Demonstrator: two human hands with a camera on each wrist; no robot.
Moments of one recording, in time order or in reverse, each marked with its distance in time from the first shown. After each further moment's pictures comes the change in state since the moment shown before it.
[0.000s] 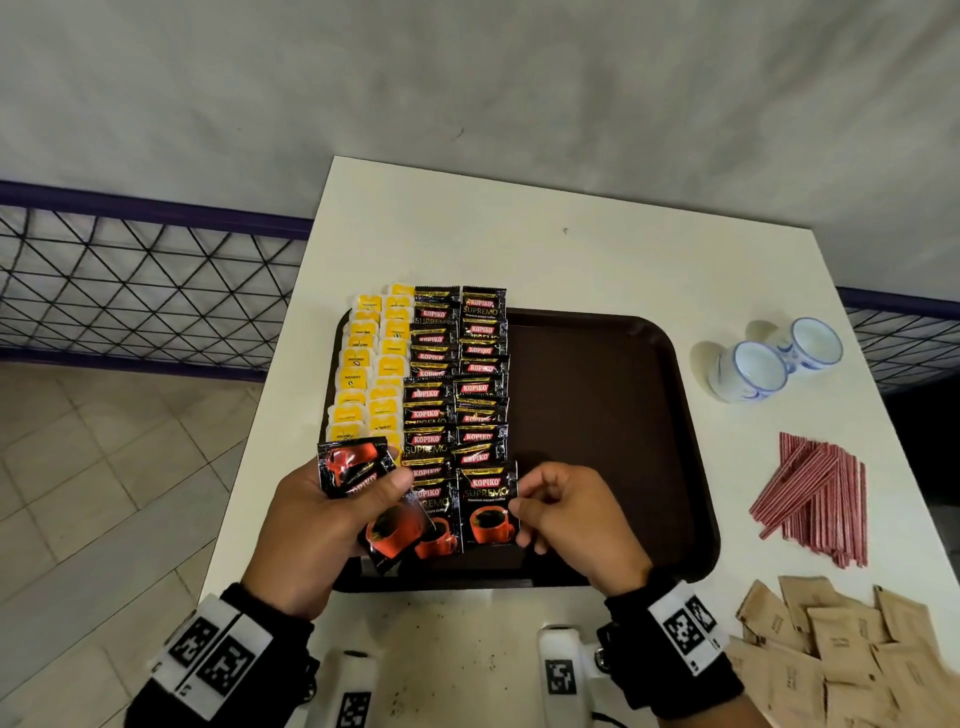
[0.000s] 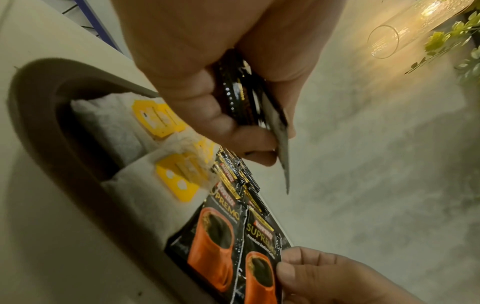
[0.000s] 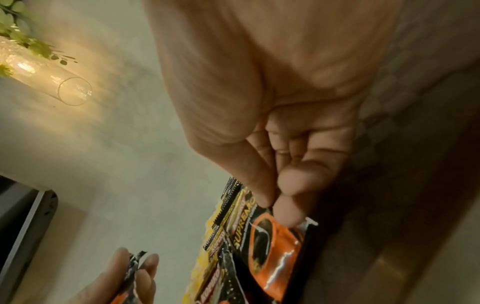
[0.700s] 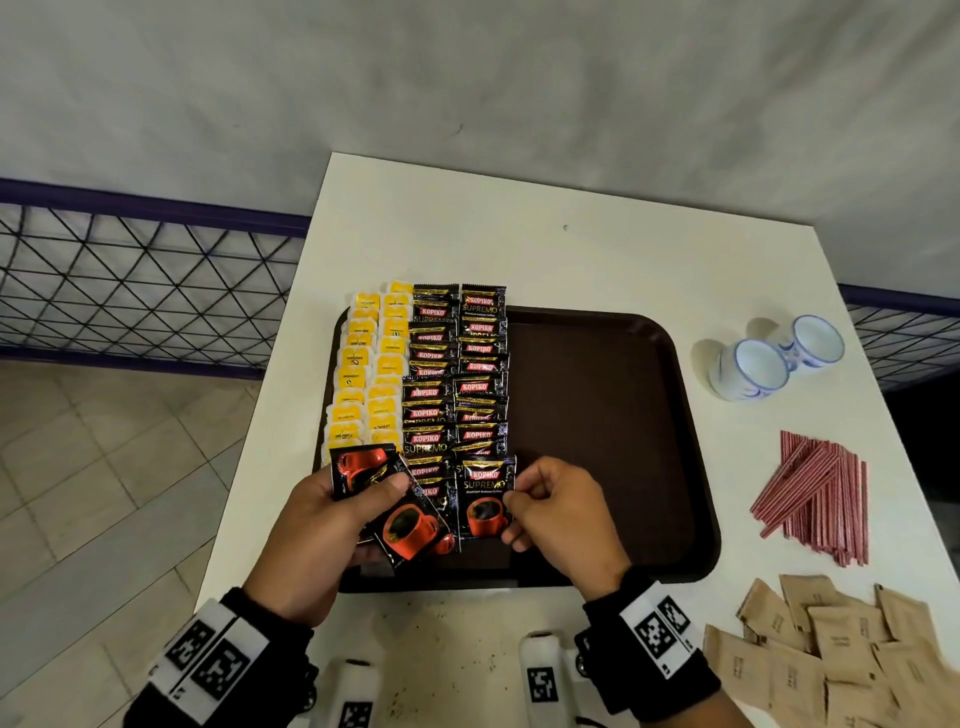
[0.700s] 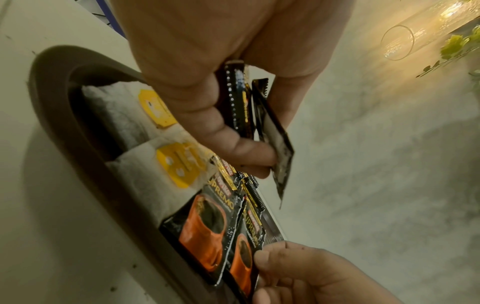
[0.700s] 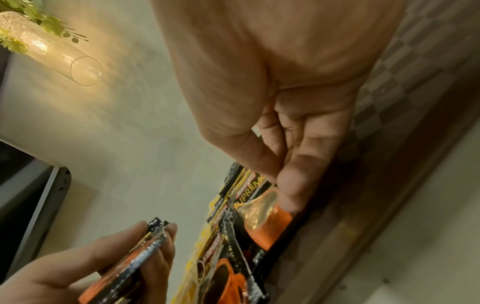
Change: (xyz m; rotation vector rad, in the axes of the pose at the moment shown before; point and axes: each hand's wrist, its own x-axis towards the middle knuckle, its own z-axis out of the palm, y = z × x) left_hand 0.004 -0.006 0.002 0.008 -0.041 -0.162; right_hand 0.001 -0.005 0.015 0.031 0.111 0.052
